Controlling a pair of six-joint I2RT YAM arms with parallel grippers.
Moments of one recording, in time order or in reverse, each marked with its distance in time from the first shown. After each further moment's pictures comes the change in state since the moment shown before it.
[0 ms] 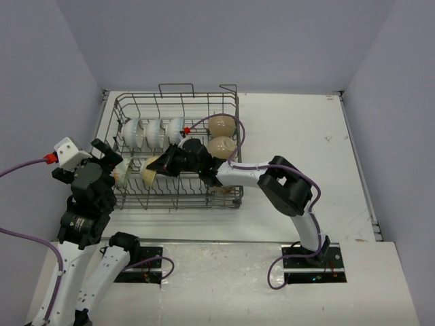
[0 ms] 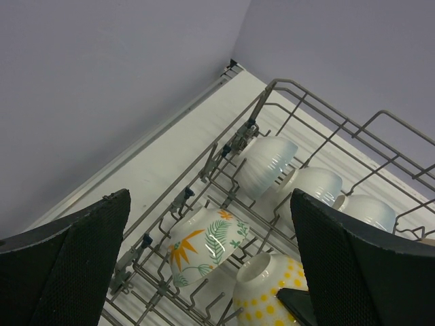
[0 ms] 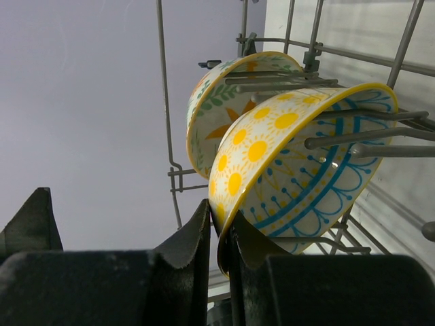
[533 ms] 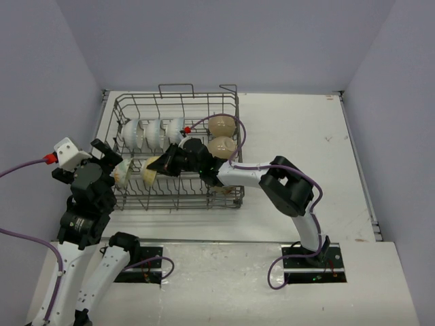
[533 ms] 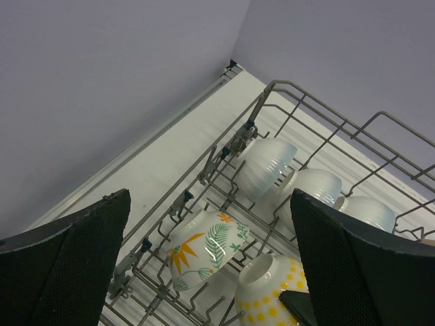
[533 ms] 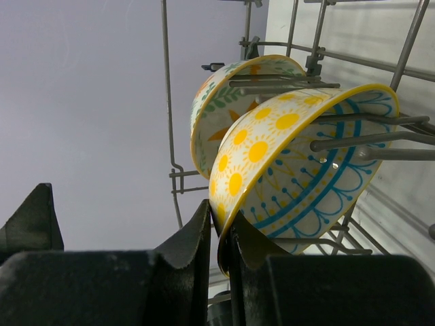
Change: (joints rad) left arm 0.000 -0.002 0.000 0.000 0.000 0.000; right arm -0.001 -0.016 -0.009 0.000 -0.002 -0.014
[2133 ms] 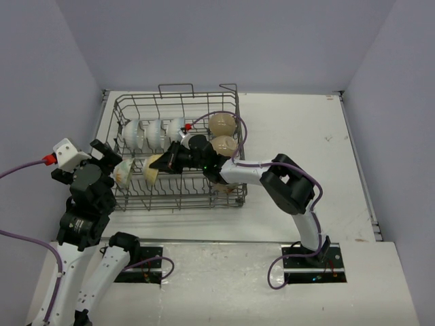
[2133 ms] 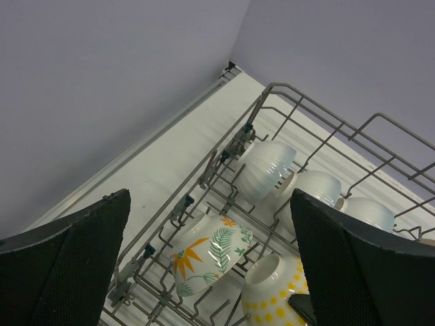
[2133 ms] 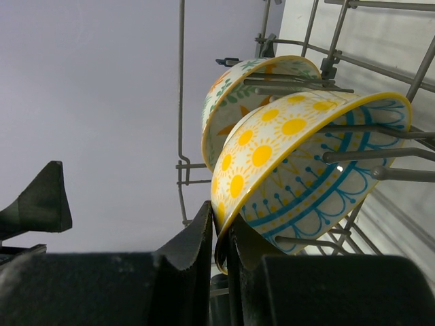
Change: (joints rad) left arm -0.002 -0.009 0.000 0.001 0.000 0.000; right arm -0.039 0.000 -0.015 0.068 -0.118 -0.028
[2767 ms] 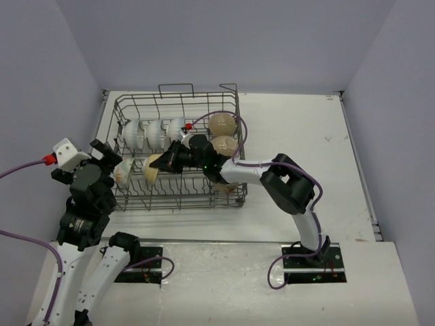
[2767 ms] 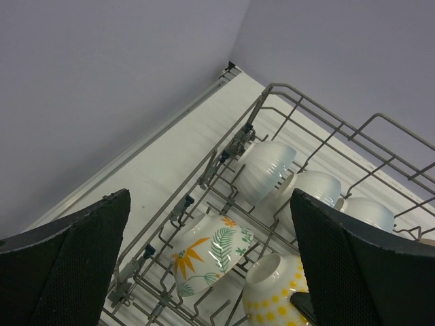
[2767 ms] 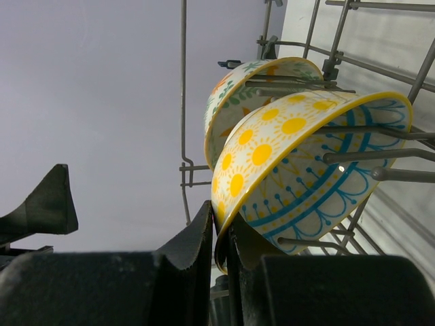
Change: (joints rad) left arm 0.000 0.000 0.000 0.001 0.000 0.000; right arm -0.004 0.000 0.002 0.005 -0.002 0.022
